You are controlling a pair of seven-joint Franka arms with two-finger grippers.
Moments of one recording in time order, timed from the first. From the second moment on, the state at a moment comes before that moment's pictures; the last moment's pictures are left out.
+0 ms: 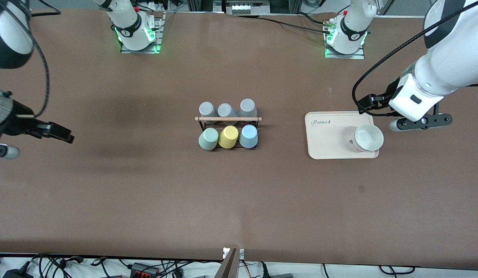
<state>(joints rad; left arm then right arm) -0.02 0.18 -0.20 -1.47 -0.02 1.52 -0.36 -0.01 0.30 0.02 -1.31 0.03 1.64 0.16</state>
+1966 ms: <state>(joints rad) -0.01 0.18 -0.20 -1.47 -0.02 1.54 -0.13 -0.03 -0.05 -0.04 -1.72 0.00 1.75 -0.04</state>
